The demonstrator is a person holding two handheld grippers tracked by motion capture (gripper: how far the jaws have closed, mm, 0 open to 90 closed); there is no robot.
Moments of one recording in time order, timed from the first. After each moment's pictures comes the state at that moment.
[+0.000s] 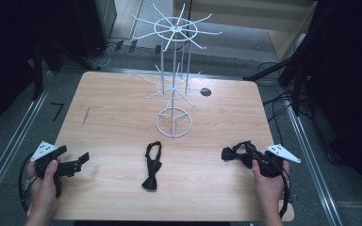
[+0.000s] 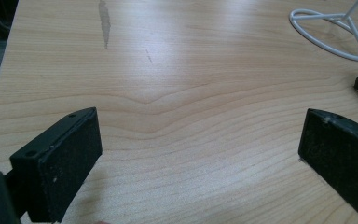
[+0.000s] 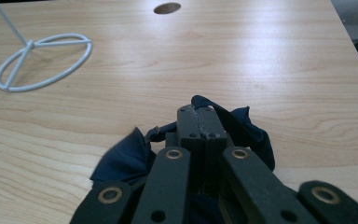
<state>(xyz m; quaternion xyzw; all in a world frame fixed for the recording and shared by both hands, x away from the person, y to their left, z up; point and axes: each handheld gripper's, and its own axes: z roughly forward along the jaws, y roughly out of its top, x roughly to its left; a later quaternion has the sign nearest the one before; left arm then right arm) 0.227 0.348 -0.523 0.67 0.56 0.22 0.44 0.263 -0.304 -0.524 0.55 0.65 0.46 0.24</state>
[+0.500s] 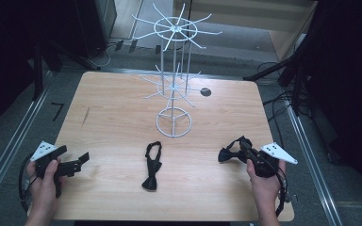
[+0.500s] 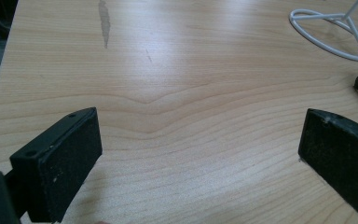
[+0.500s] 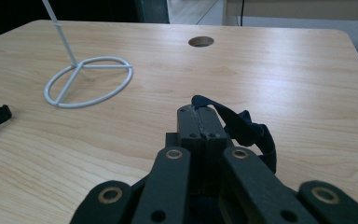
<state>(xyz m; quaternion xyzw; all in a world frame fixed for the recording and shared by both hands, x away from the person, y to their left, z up) 0.227 0.348 -0.523 0.67 0.56 0.22 0.44 0.254 -0.279 -0.501 0.50 0.67 0.49 0.26</state>
